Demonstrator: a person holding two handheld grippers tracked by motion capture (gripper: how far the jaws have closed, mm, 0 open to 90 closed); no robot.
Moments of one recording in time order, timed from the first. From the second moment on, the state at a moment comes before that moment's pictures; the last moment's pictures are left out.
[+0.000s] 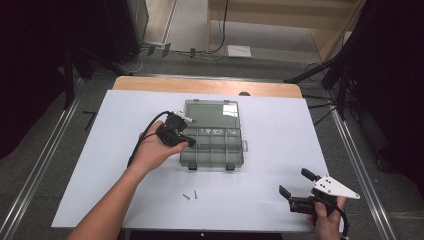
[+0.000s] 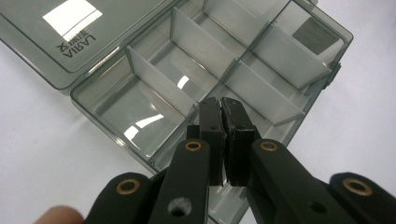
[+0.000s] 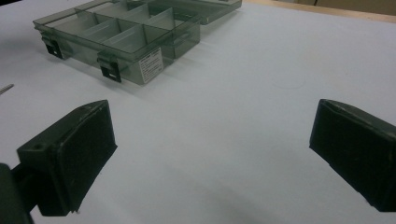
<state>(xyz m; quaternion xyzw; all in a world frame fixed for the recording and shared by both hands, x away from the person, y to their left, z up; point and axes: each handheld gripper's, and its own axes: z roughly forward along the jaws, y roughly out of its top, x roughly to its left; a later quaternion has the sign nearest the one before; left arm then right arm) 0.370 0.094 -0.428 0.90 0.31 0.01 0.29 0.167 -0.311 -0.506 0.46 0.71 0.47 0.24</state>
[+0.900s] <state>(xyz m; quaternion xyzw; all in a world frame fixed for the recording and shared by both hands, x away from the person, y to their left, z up) 0.406 0.090 -0.449 0.90 0.35 0.04 0.26 0.169 -0.312 -0.508 0.47 0.71 0.46 0.23</state>
